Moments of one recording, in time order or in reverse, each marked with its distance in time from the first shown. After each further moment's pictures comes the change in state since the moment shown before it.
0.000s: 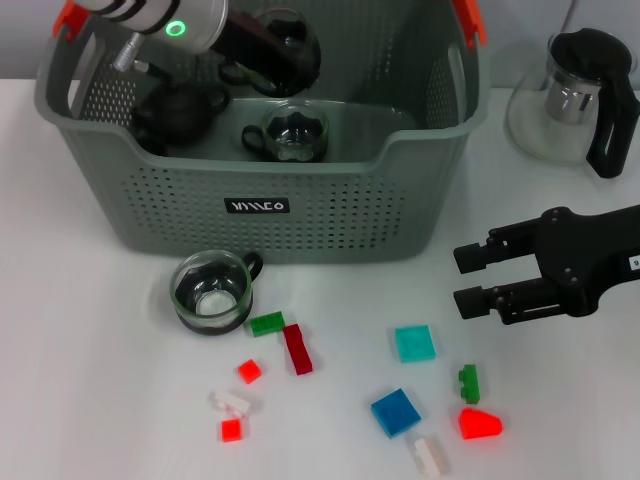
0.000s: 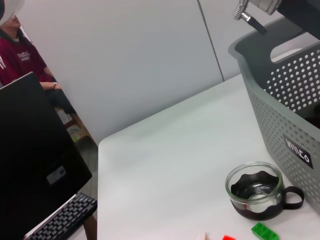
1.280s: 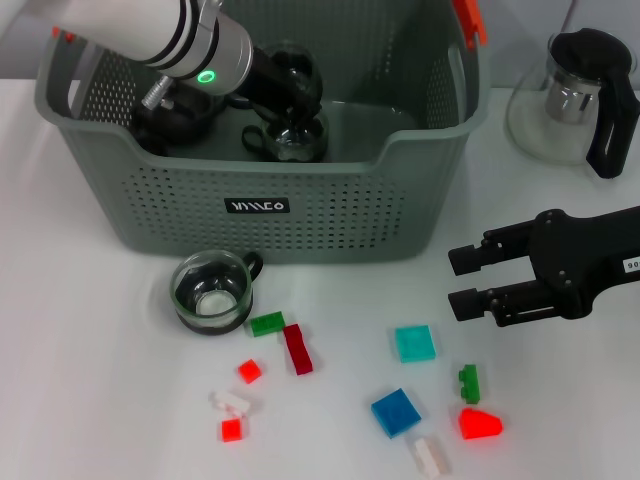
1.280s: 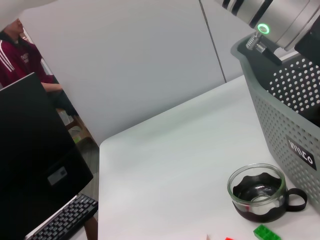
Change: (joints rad) left arm -0.002 -0.055 0.067 -0.088 0.079 -0.165 0.008; right arm 0.001 0.007 0.001 0.011 -0.001 0.005 -0.014
